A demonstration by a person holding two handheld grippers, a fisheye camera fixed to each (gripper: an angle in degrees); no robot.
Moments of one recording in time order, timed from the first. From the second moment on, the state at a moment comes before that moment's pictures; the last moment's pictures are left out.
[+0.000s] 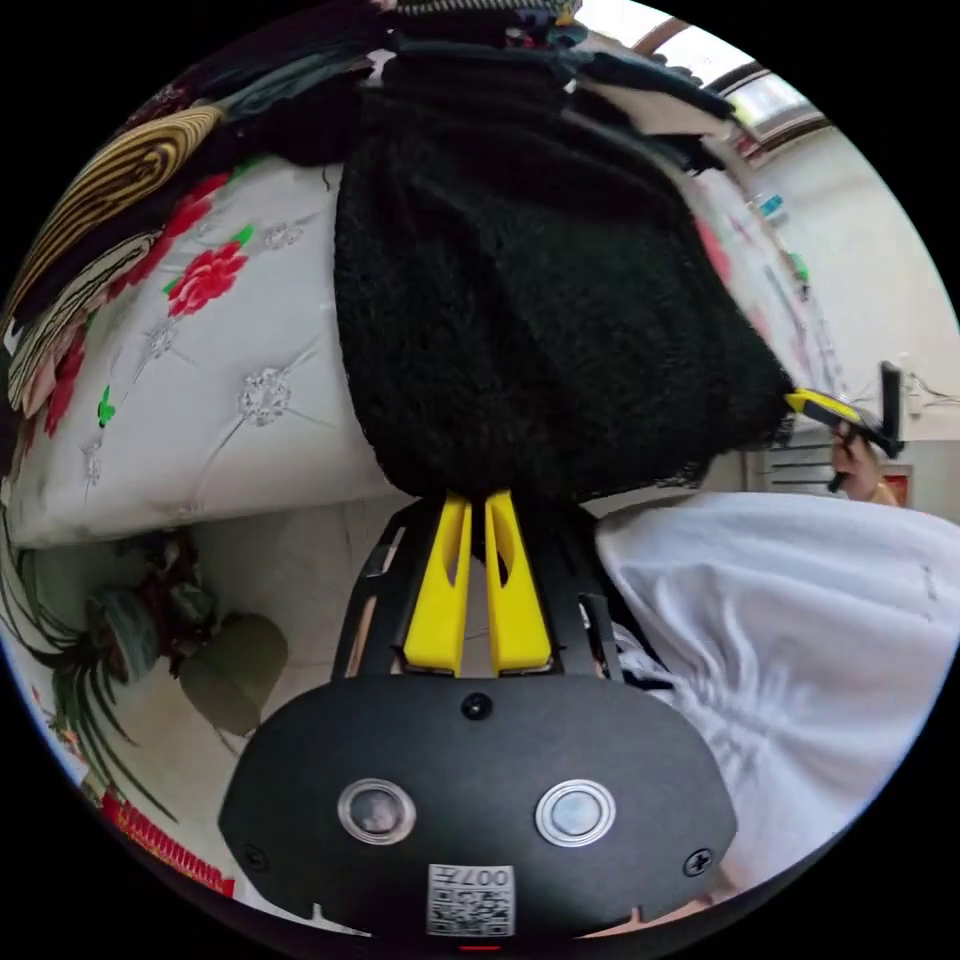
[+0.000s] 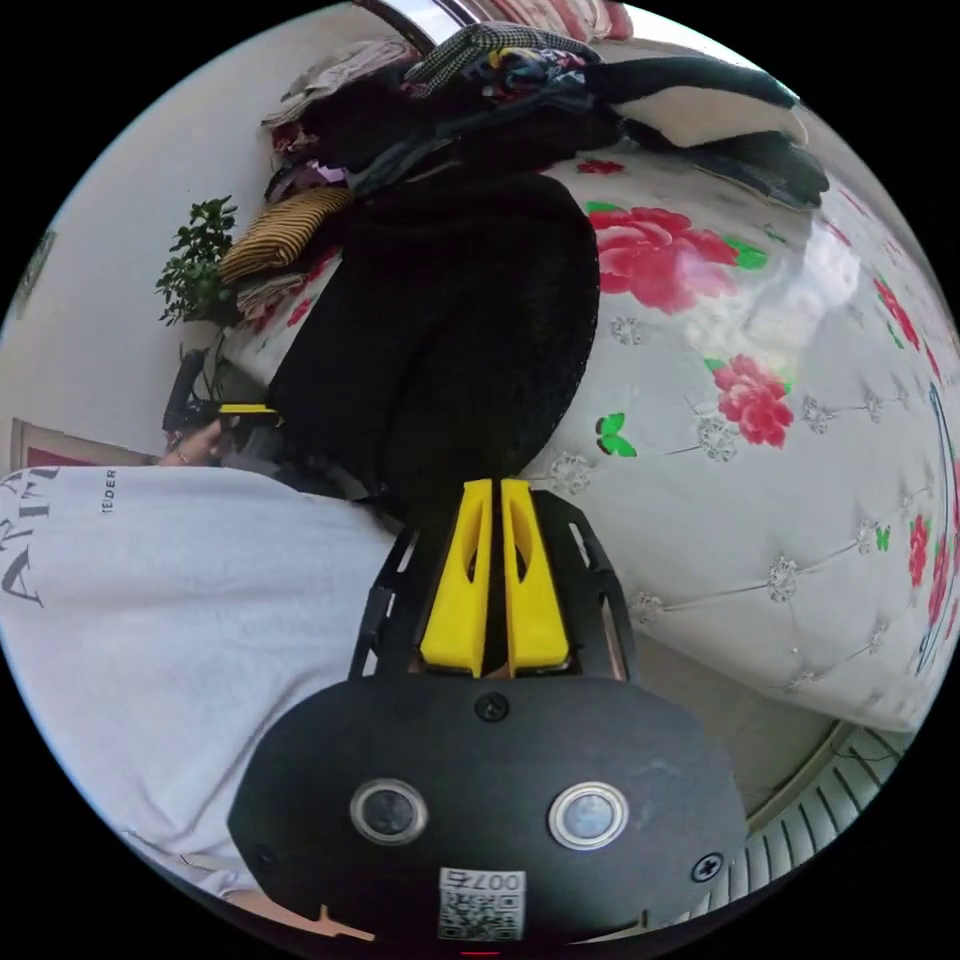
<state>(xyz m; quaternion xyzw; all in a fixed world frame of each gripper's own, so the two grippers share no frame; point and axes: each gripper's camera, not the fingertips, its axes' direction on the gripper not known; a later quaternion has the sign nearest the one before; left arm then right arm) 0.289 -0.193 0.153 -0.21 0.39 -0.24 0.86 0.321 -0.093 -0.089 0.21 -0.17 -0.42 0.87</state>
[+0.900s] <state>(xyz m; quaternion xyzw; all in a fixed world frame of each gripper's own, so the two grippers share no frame) -0.257 -0.273 -0.267 0.44 0.55 -0.29 0.65 0.433 0.053 -0.538 0.51 -0.54 -0.43 0.52</state>
